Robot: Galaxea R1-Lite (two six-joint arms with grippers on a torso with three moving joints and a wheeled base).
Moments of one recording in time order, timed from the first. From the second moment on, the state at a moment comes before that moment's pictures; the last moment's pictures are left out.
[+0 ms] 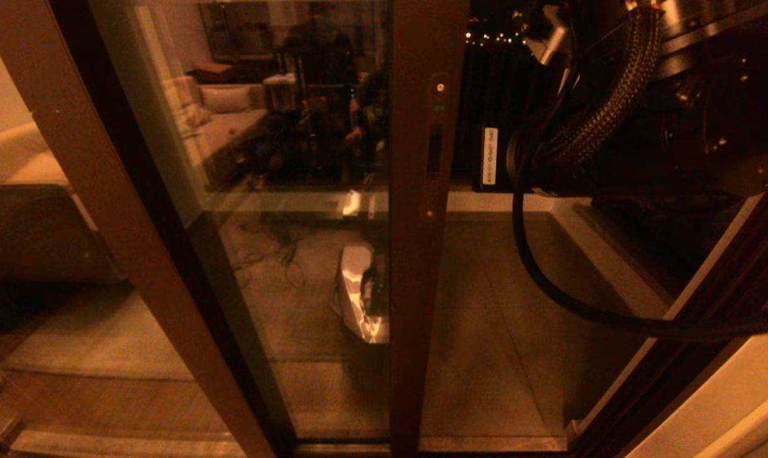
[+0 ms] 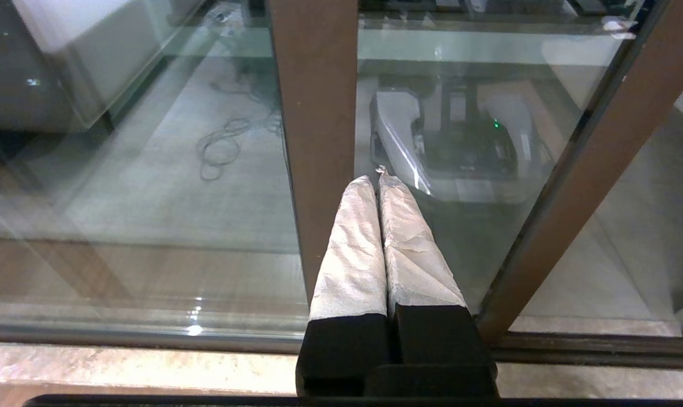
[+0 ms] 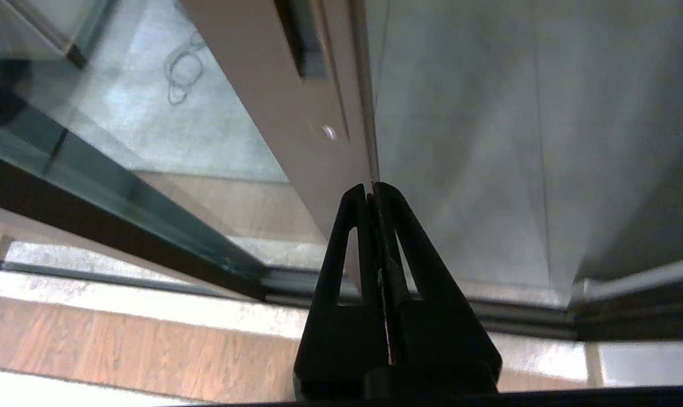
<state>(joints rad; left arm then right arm) 0.00 0.00 0.00 0.01 0.00 0.00 0.81 1.74 -1.79 0.50 -0.52 0.39</state>
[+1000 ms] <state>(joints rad) 0.00 0.00 0.00 0.01 0.00 0.00 0.79 1.76 -1.75 0.28 -0.52 0.07</state>
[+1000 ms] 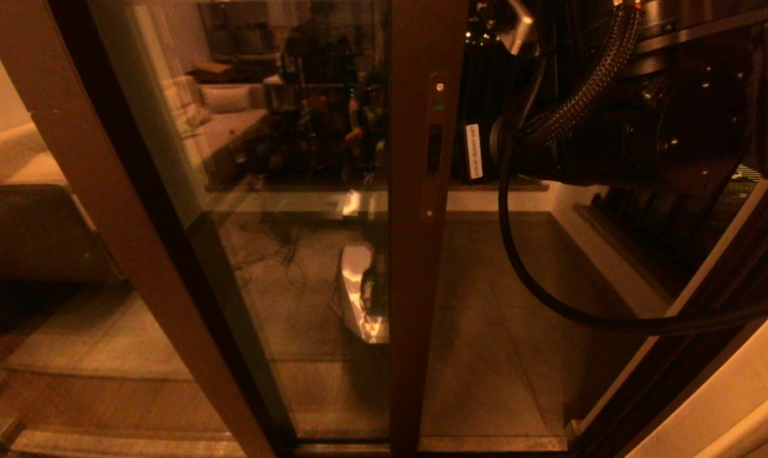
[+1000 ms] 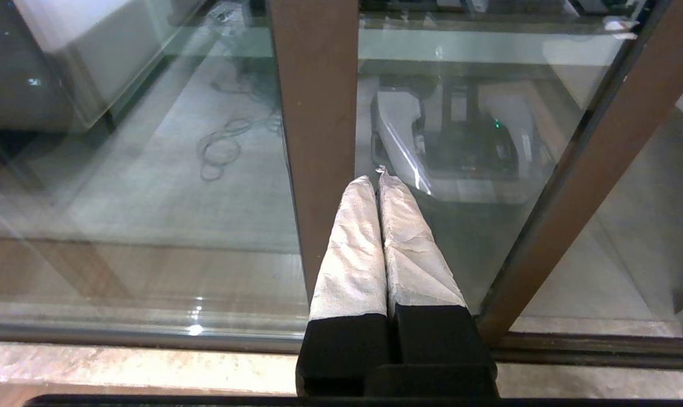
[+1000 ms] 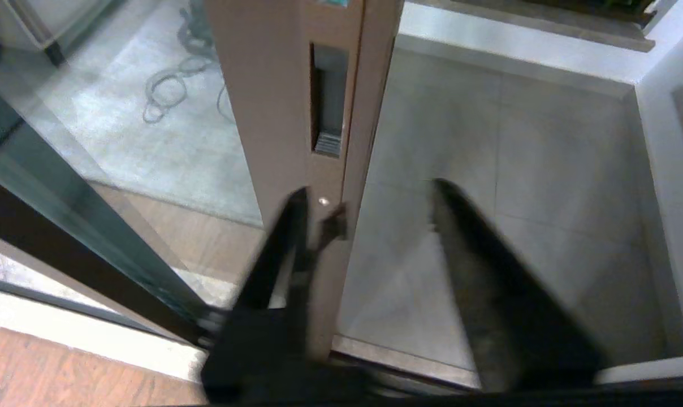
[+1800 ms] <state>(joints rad) 0.00 0.00 0.00 0.01 0.00 0.00 0.70 1.93 -1.90 0.32 -0.53 0.07</state>
